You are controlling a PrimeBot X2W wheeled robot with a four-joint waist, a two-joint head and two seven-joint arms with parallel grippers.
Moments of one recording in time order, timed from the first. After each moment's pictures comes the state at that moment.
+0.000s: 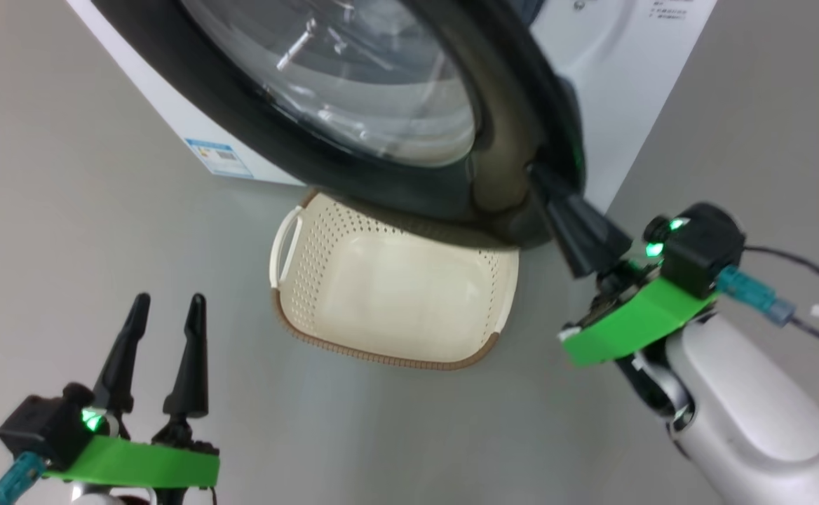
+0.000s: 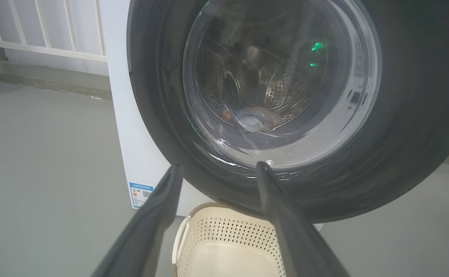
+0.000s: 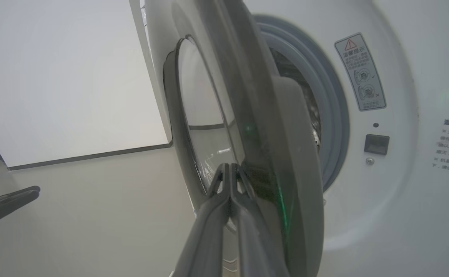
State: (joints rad) left arm -0.16 0.22 -0.16 0.13 -0.51 -0.13 -0.26; right arm -0.54 -0.23 0.49 0.21 0.43 0.13 -0.25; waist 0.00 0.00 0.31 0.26
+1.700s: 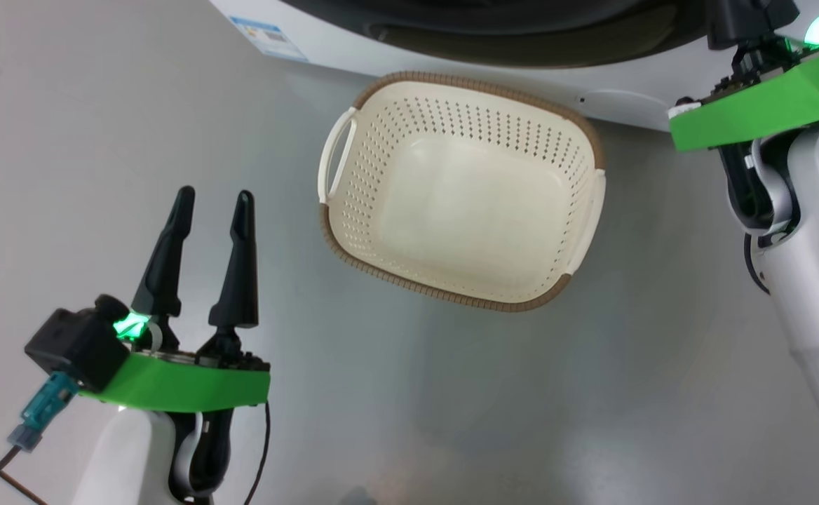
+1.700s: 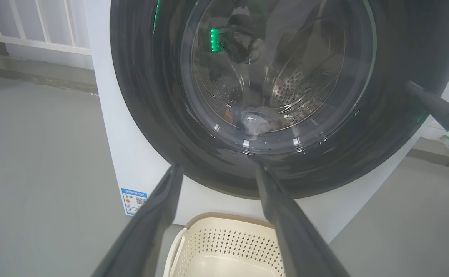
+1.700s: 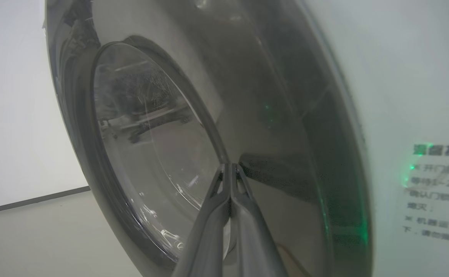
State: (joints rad) left arm -0.37 0.12 -0.22 0.11 -0.51 -0.13 -0.26; right arm -0.89 -0.24 0.24 0.37 0.36 0.14 -0.26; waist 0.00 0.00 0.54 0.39
